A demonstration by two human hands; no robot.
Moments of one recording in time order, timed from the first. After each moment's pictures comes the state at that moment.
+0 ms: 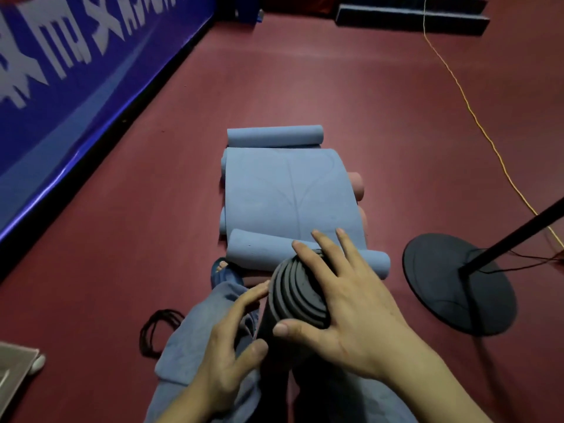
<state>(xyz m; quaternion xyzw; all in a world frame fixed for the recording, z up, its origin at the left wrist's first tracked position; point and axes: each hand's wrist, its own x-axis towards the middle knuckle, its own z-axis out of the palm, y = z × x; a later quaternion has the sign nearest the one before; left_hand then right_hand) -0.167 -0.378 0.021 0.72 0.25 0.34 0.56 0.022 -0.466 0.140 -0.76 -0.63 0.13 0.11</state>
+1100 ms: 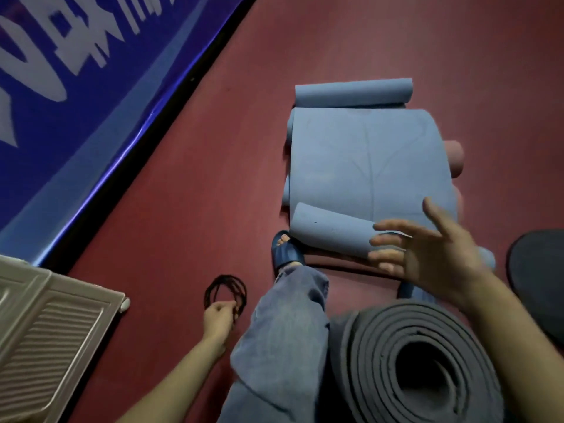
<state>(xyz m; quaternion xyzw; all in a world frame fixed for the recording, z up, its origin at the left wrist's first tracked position) -0.269 -0.246 -0.186 0.32 0.77 0.21 0.50 0.085 -0.337 0.042 -0.55 -0.14 0.65 0.50</state>
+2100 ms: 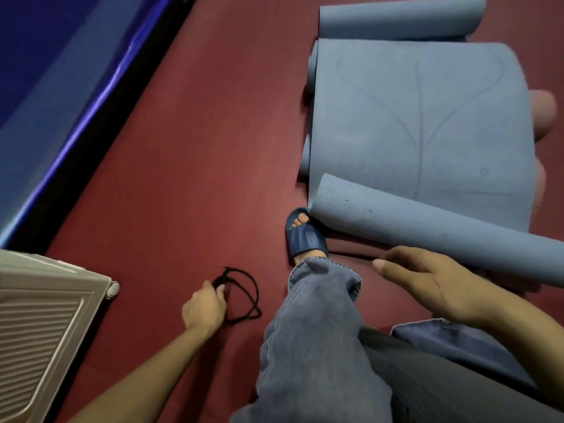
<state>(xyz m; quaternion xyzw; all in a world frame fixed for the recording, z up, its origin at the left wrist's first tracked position) -0.320 -0.164 -0.308 0.62 0.75 -0.15 0.15 0.057 -0.249 -0.078 -0.74 -0.49 0.44 0.09</state>
